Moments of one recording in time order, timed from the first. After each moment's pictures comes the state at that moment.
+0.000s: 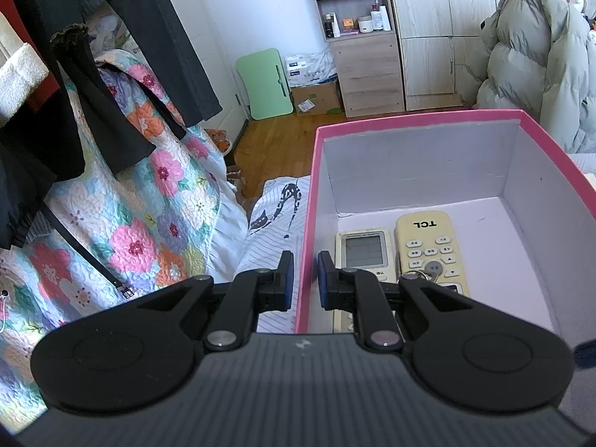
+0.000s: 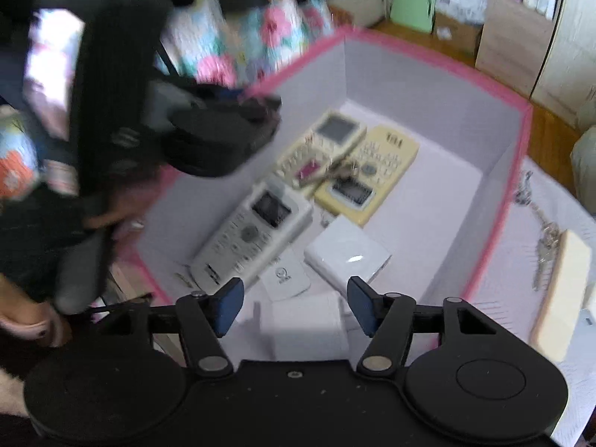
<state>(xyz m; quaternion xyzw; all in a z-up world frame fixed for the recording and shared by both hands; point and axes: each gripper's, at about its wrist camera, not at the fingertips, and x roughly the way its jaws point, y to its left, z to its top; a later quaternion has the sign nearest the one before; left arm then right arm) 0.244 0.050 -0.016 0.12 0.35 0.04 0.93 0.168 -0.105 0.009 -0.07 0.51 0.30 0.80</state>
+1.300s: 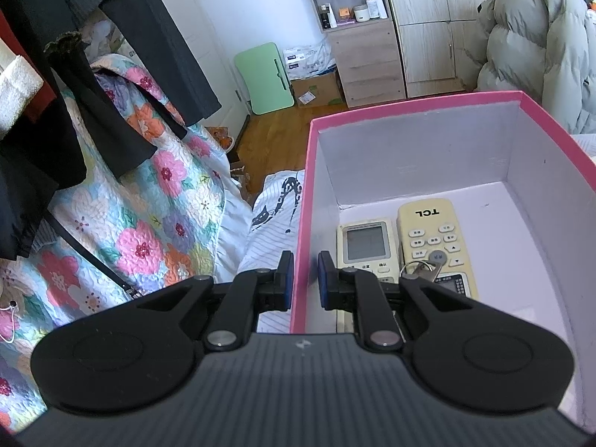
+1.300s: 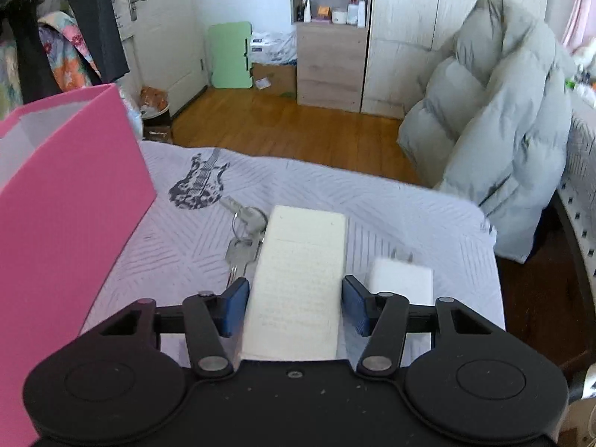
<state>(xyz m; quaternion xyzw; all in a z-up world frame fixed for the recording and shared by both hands) 0.248 0.044 -0.021 0.14 0.36 0.04 0.92 0.247 -0.301 -0.083 0.00 0.43 0.06 0.90</state>
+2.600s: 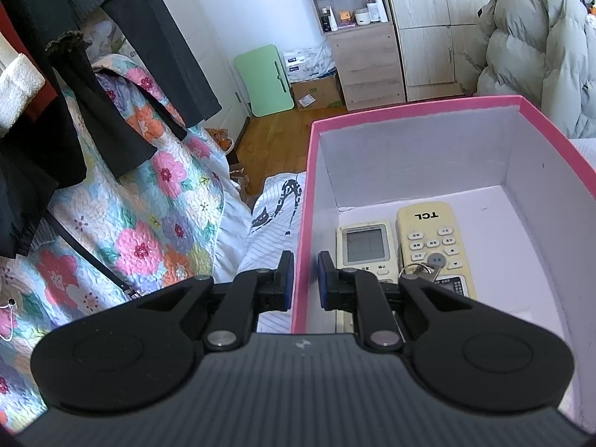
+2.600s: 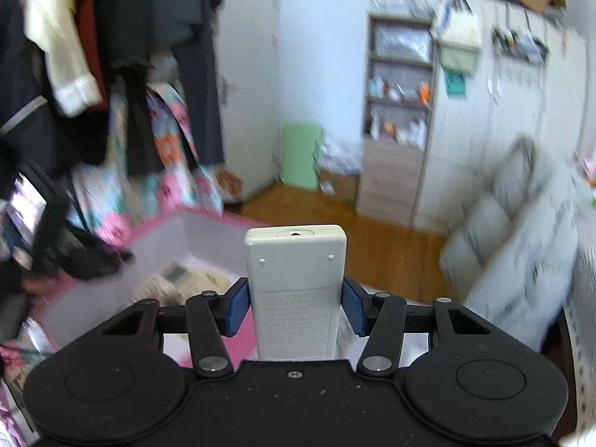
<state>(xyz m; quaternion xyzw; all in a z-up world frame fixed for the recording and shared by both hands) 0.246 0.045 -0.018 0.14 0.35 0.04 0.92 0.127 -0.247 0.071 -0.06 0.24 0.17 0.95</state>
